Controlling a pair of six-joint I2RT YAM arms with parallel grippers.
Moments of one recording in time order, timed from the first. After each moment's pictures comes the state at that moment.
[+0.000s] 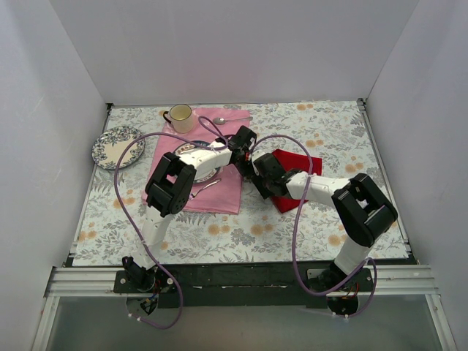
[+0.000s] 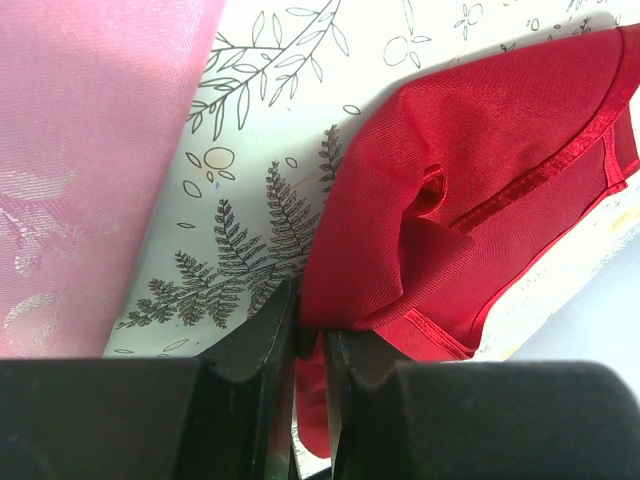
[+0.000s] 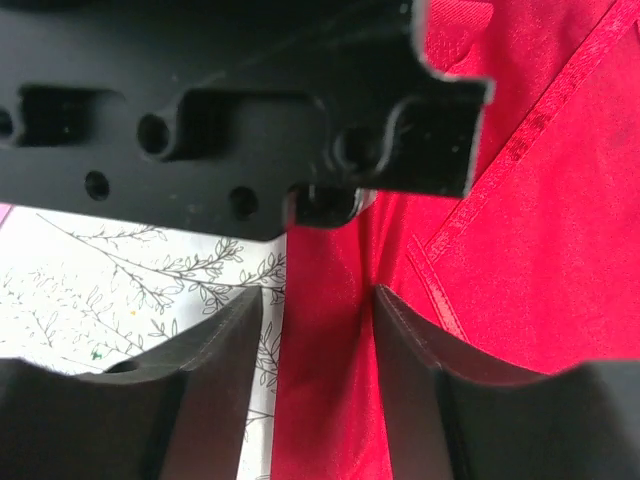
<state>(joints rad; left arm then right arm) -0.67 2.25 1.73 -0.53 0.16 -1.20 0.72 1.71 0.95 -0.18 0.25 -0.03</state>
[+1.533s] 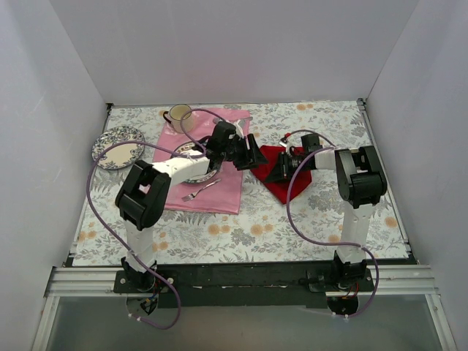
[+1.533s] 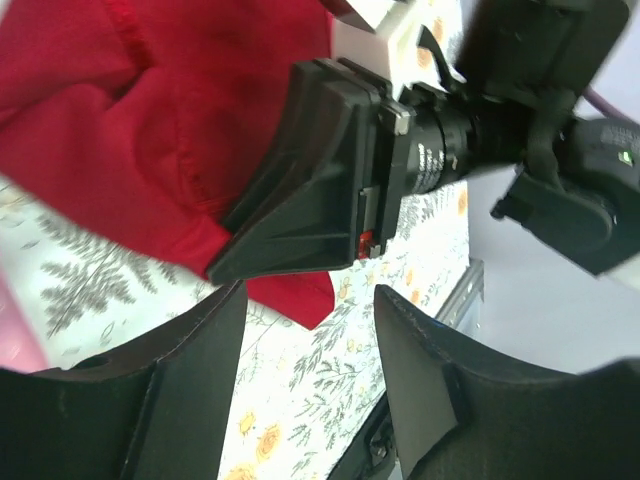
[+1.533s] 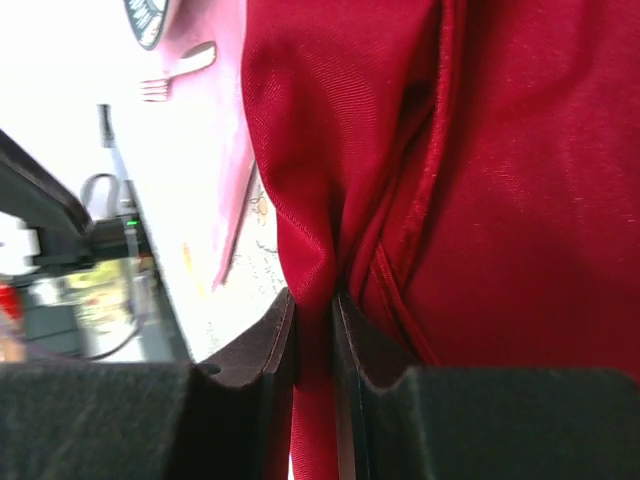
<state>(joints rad) -0.61 1.92 1.34 -0.01 0.41 -0.83 0.19 2.07 1.14 -0.14 -1.01 0.21</state>
